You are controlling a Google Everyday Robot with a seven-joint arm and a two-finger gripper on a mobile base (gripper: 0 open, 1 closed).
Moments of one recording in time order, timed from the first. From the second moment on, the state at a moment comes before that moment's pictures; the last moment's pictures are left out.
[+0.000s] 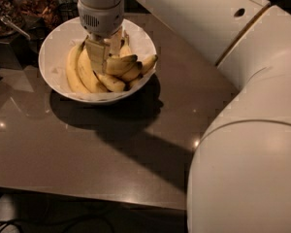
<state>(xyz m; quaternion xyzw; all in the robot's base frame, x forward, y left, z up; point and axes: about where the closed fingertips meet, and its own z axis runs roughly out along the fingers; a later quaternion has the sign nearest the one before) 0.599 0.087 0.933 -0.56 0.83 -0.01 0.09</state>
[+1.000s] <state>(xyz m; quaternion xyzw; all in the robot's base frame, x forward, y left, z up) 0.609 0.077 0.911 -0.54 0.84 -0.01 0.07</state>
